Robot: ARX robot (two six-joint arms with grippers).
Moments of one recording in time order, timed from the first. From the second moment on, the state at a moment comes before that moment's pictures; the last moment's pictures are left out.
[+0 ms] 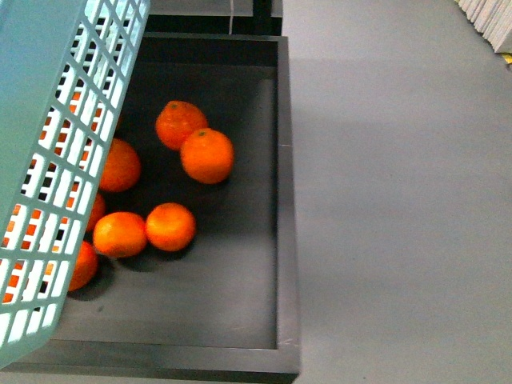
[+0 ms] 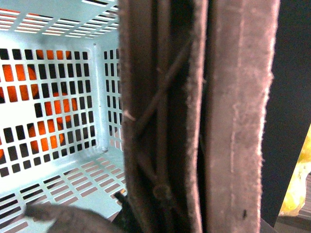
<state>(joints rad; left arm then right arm) 0.02 0.79 0.81 -0.30 0.02 -1.51 0.00 0.00 0.02 0.00 0.00 0.00</state>
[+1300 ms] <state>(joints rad) 0.02 0.79 0.81 -0.30 0.02 -1.51 0.00 0.00 0.02 0.00 0.00 0.00</state>
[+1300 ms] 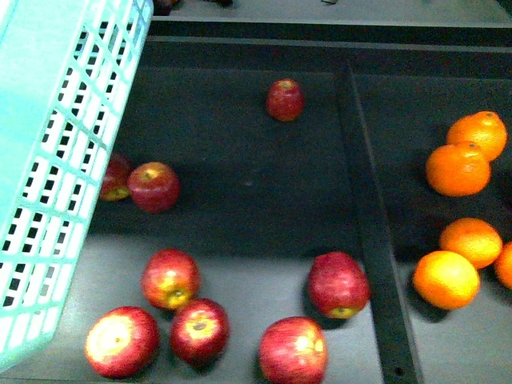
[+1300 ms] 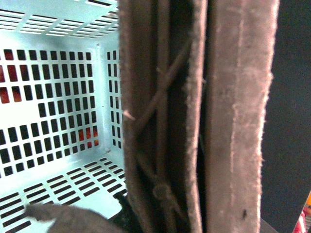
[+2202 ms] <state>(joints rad) 0.02 0.79 0.81 -0.30 0.02 -1.51 0.00 0.00 0.02 0.00 0.00 0.00</state>
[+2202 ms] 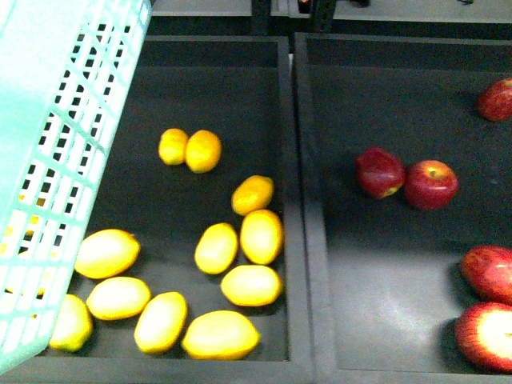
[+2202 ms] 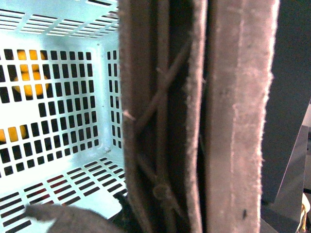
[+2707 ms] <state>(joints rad) 0.02 0.79 0.81 -0.30 0.02 -1.51 0.00 0.00 0.02 0.00 0.00 0.00</state>
